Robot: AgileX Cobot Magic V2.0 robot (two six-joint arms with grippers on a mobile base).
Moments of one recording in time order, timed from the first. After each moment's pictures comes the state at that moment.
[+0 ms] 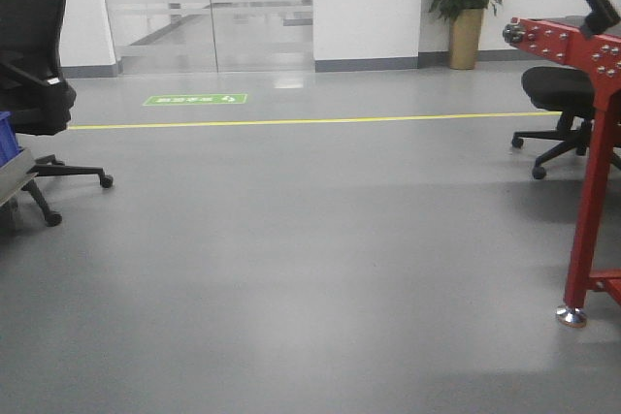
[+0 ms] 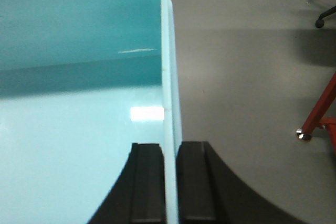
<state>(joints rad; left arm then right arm) -0.50 1.58 -2.01 0.51 1.31 -0.58 0.46 1.64 -2.10 -0.35 1.11 0.43</state>
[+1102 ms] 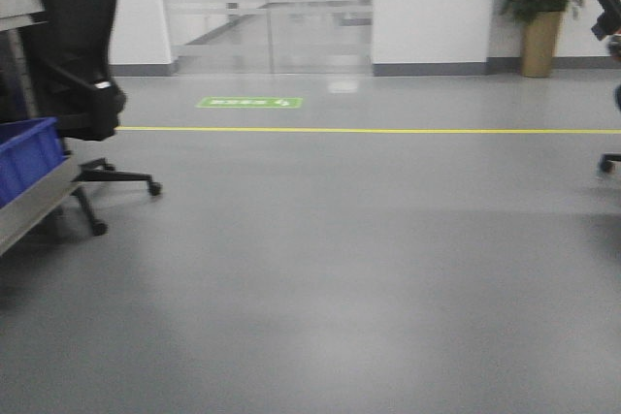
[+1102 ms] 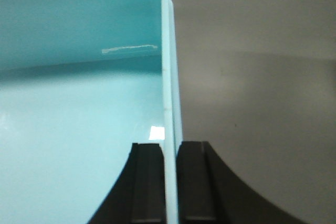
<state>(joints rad) -0.50 1.58 -2.01 0.51 1.30 -0.58 0.46 1.64 -2.10 -0.35 1.11 0.43</state>
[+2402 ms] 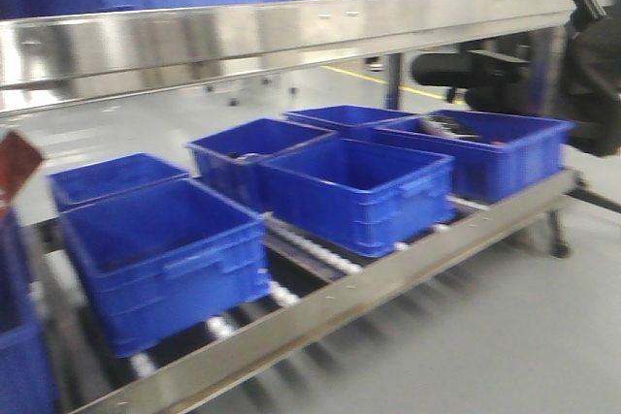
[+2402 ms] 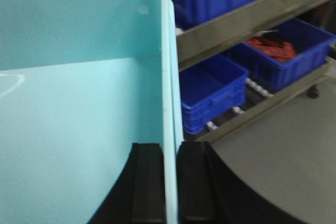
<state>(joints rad) -0.50 1.58 -2.01 0.52 1.30 -0.58 0.46 1.64 -2.10 -0.35 1.09 0.43</state>
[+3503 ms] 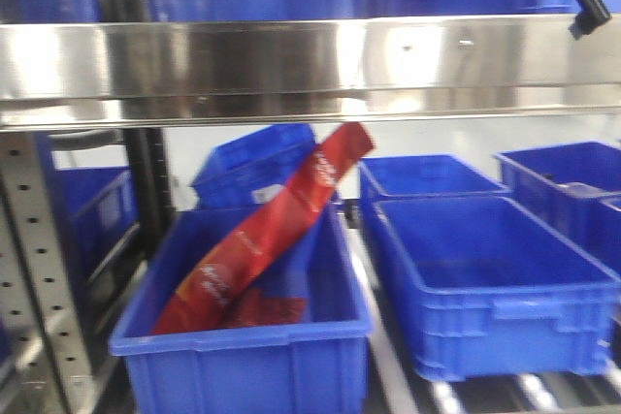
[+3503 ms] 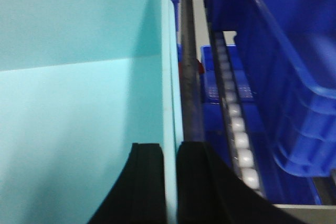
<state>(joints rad) -0.50 1.58 -2.01 0.52 1.30 -0.58 0.46 1.64 -2.10 -0.35 1.09 0.43</state>
